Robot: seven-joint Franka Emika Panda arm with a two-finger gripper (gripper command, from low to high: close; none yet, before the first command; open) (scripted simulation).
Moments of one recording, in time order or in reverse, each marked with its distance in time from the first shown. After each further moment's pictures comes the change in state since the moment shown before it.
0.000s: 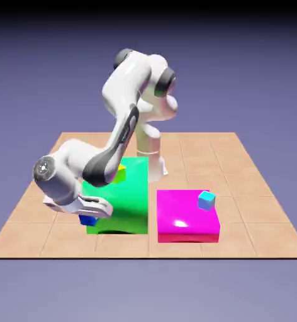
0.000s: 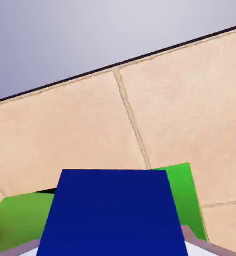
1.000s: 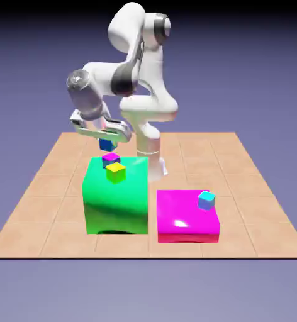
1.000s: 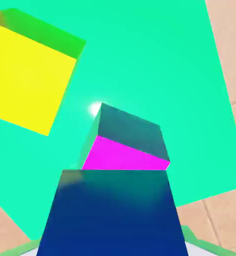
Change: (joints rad) arm -0.275 -0.811 0.304 -0.679 -0.376 0.039 0.343
